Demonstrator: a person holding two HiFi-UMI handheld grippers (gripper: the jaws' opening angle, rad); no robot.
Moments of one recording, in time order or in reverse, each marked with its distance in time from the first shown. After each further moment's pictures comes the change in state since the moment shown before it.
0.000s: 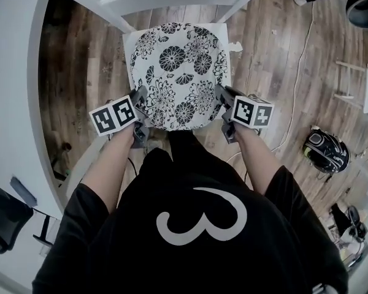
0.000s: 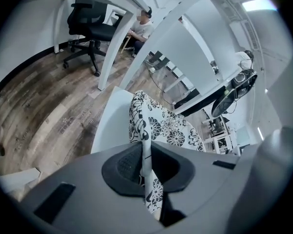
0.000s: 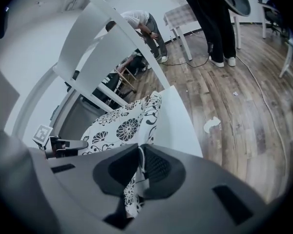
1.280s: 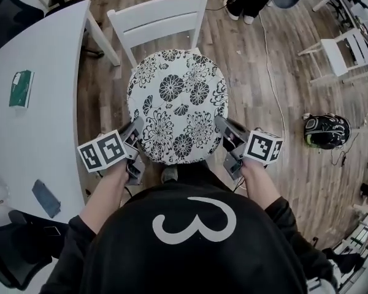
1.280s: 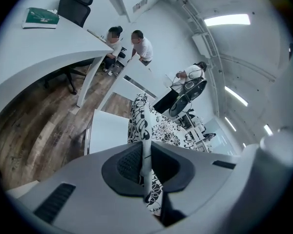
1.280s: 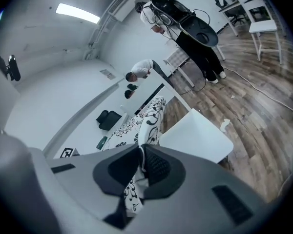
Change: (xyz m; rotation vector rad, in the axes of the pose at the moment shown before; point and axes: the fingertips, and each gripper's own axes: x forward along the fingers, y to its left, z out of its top) left arm -0.011 0.014 -0.023 -0.207 -0.067 -0.383; right arm -0.049 0.067 0.001 -0.003 -0.122 0.018
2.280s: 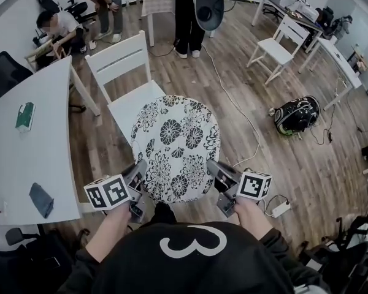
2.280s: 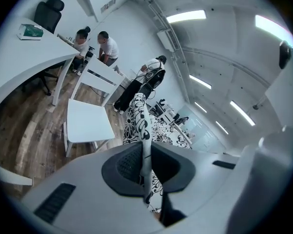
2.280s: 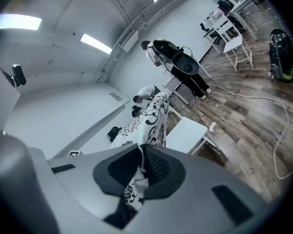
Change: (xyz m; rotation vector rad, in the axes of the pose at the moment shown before) left arm 0.039 0.035 0.052 -0.123 -0.032 -0.070; right arm 0.086 0.006 0.038 0.020 0.118 0.037
